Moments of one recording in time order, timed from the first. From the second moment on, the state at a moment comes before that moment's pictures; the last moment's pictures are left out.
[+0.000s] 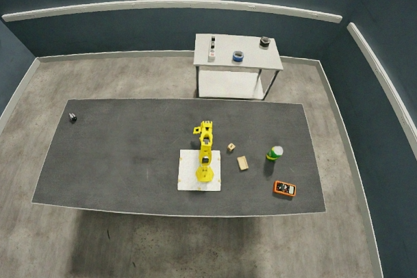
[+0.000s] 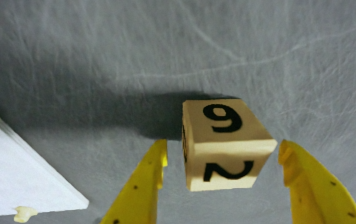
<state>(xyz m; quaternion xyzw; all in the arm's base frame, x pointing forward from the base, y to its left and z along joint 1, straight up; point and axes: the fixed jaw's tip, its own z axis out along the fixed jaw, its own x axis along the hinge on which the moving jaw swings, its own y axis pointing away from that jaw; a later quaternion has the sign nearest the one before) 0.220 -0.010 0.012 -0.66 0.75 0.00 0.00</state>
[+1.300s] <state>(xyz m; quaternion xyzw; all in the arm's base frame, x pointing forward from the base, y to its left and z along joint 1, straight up) 0.225 -0.011 0.008 -0.66 0.75 0.00 0.00</state>
